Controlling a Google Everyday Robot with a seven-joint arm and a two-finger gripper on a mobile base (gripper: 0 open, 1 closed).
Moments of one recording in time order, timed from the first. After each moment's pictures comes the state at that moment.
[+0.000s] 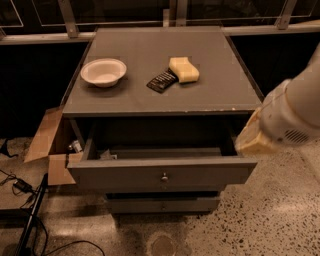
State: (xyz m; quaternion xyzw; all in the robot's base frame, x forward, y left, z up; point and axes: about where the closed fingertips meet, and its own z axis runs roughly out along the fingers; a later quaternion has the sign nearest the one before) arm 0.420 -0.186 0.893 -0.59 0.78 0.00 0.20
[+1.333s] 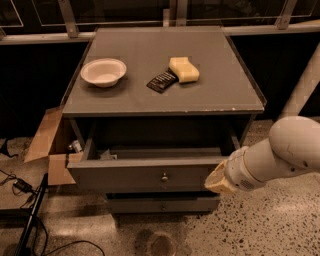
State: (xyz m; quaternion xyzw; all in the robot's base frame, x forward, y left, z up) arm 0.438 -0.159 0.704 -0.55 0.79 0.13 0.23
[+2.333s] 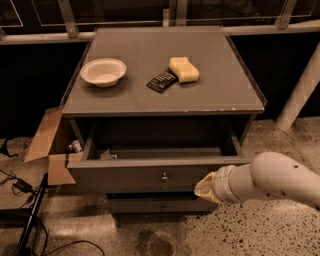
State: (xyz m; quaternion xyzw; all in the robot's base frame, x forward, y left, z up) arm 0.459 -0.145 0.630 -0.57 0.76 0.09 0.29
